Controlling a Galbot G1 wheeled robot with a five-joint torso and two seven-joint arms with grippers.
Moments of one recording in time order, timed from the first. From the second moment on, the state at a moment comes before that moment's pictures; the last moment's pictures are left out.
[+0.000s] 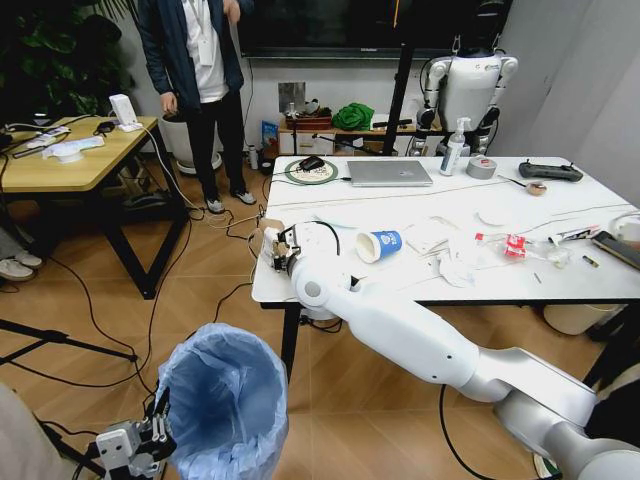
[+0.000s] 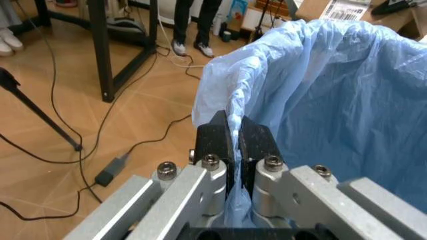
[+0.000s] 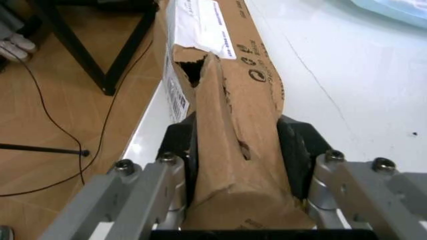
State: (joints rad) left arm 2.15 -1.46 -0.69 -2.36 -0.43 -0.05 -0.07; right arm -0.28 1.33 -0.51 1.63 1.36 -0.58 0.98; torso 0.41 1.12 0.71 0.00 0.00
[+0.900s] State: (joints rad) left arm 2.13 -1.37 -0.56 -2.37 -0.45 0.01 -0.11; right arm -0.65 0.76 -0.07 2.18 1.29 -0.36 0.57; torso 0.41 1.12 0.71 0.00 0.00
